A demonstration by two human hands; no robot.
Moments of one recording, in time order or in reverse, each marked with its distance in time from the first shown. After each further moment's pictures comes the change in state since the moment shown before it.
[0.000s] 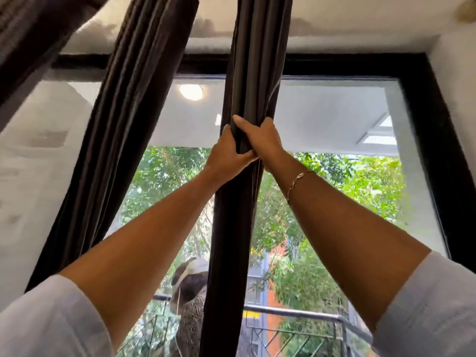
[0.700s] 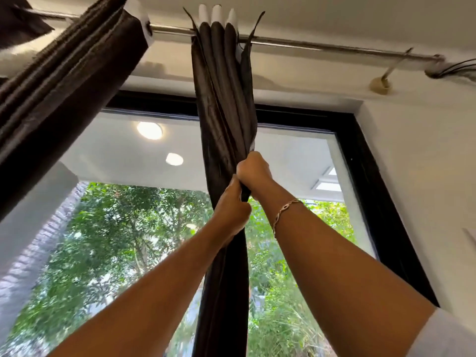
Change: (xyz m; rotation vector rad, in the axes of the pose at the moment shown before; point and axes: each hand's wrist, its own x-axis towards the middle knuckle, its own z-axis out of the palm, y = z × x) left_hand 0.037 0.042 0.146 -0.389 -0.005 -0.055; right_hand 0.062 0.033 -0.100 -0.416 0.111 0.030
